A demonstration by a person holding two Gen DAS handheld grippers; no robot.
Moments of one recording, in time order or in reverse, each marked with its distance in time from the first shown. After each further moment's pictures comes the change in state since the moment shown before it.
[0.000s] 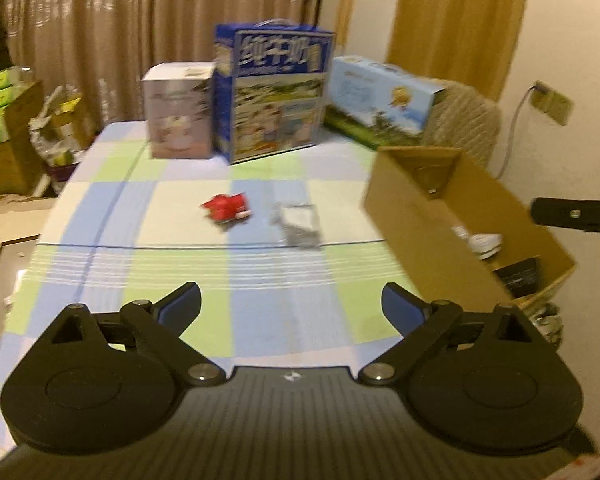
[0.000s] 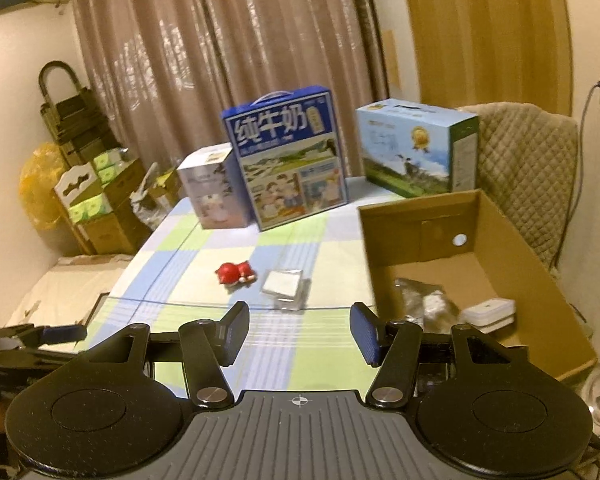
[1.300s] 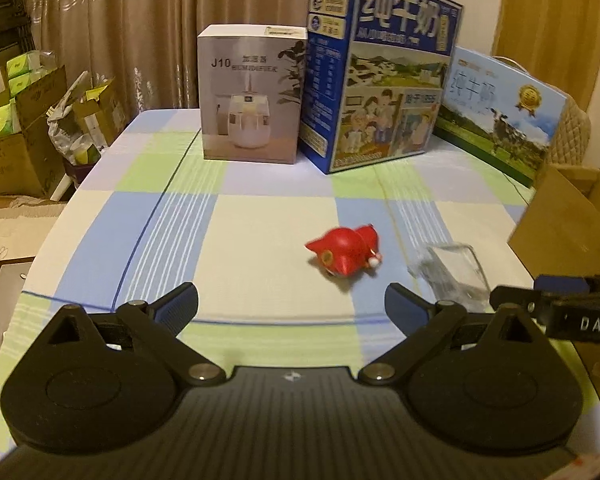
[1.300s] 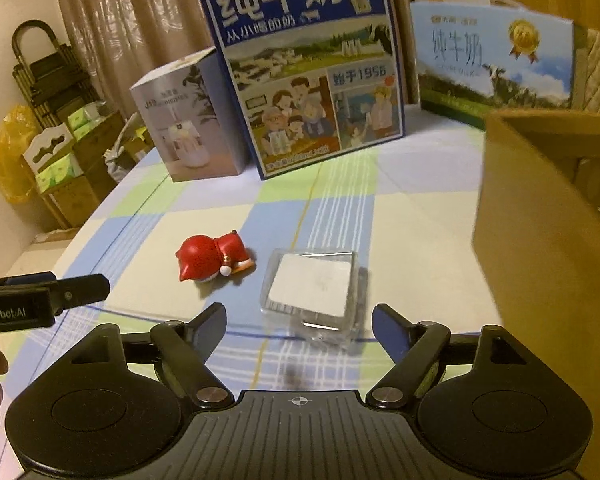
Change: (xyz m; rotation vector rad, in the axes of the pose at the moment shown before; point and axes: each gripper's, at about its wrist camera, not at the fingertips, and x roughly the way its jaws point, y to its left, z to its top) left arm 0.195 0.124 0.042 -0.045 -0.017 0.101; right arm 0.292 0.009 -0.020 0.022 0.121 0.015
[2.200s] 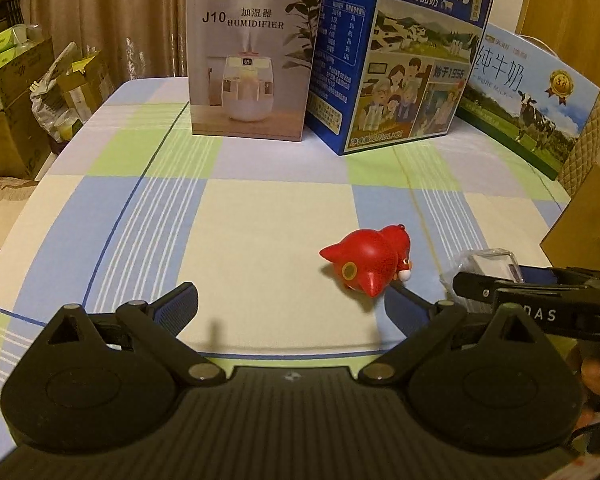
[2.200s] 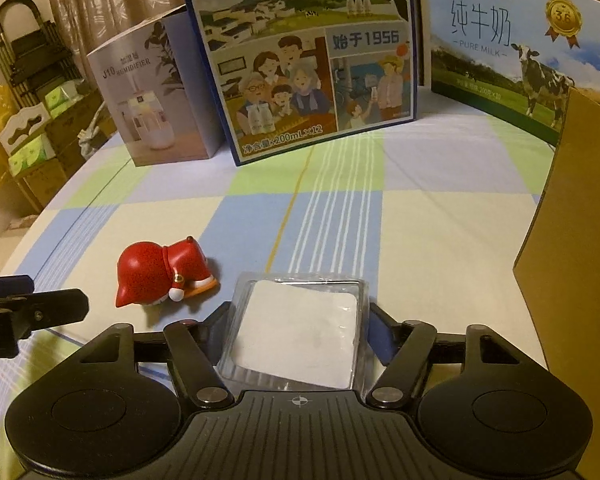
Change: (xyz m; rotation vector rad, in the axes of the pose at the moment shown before) left arm 0.065 0.009 0.015 -0.005 0.092 -0.020; right arm 0.075 -0.007 0.016 -0.035 0.045 -0.059
